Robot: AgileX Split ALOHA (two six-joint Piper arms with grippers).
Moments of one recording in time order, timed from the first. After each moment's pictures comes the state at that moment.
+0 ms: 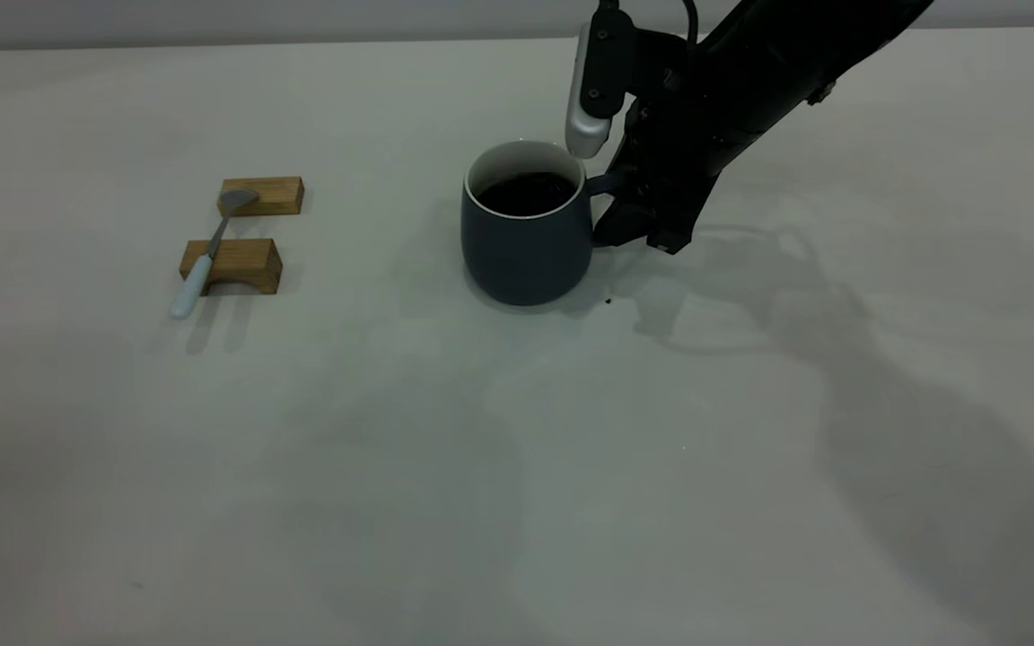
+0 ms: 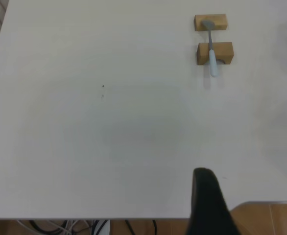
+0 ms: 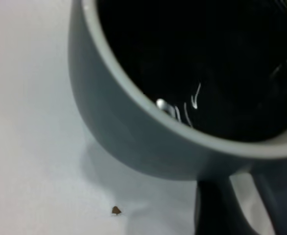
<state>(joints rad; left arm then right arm) 0.02 -0.02 -0.49 0.01 1.13 0.00 0.34 2.48 -1.49 1.11 0.34 -2.13</state>
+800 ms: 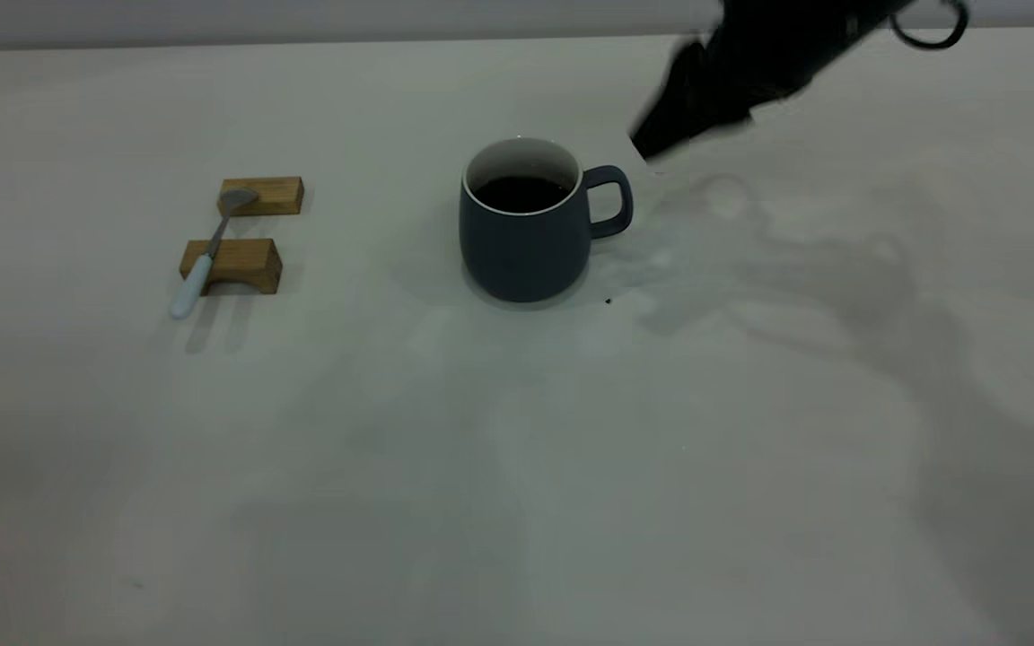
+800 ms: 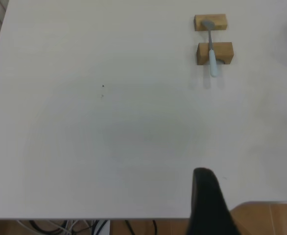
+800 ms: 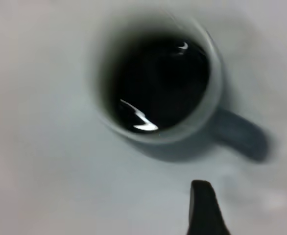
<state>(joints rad) 0.02 -0.02 -0.49 0.01 1.13 0.00 0.22 2.20 -1.32 1.09 0.61 -1.37</state>
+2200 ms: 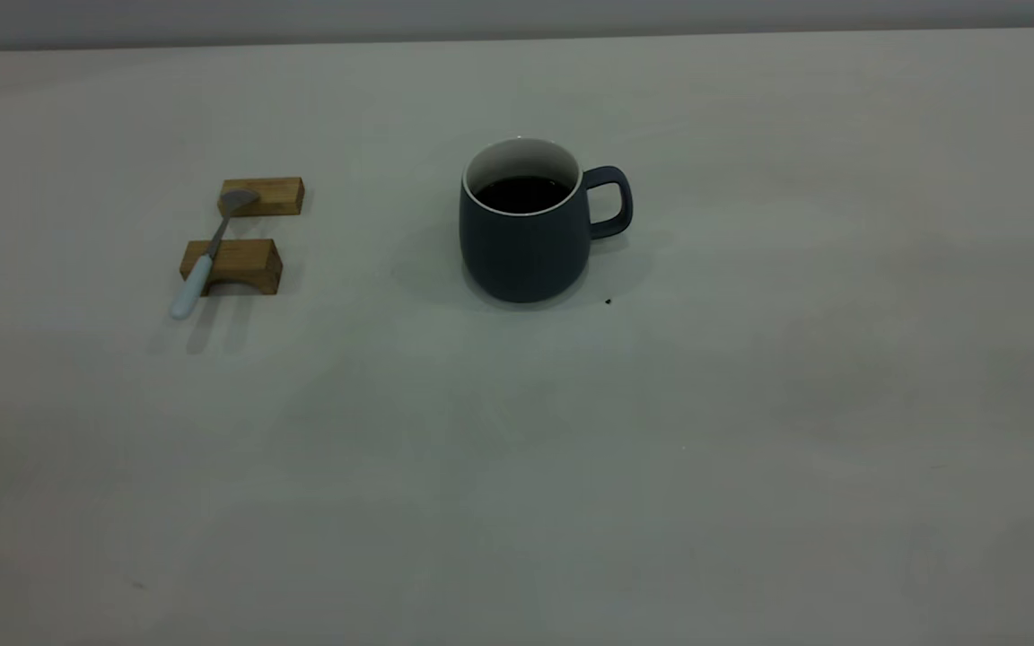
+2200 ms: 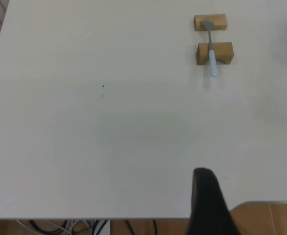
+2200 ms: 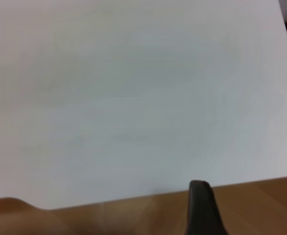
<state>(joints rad) 0.02 -0.02 -0.49 0.01 1.13 0.00 0.05 0.33 -0.47 -0.14 1.12 0.16</state>
